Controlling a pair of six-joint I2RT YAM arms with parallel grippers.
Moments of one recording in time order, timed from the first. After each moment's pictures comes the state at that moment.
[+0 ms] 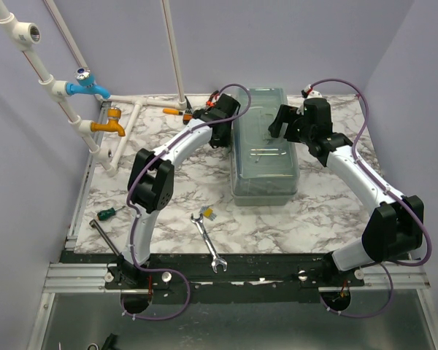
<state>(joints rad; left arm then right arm) -0.58 2.18 1.96 -0.79 -0.14 -0.39 0.31 1.49 1.22 -0.25 0.01 0.38</state>
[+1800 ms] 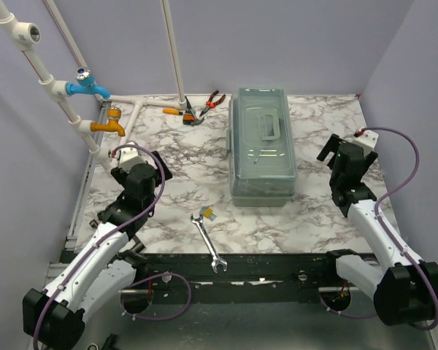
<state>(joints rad) -0.46 0.80 0.66 -0.27 -0.57 -0.55 0.14 1.01 0.69 0.00 0.58 0.27</state>
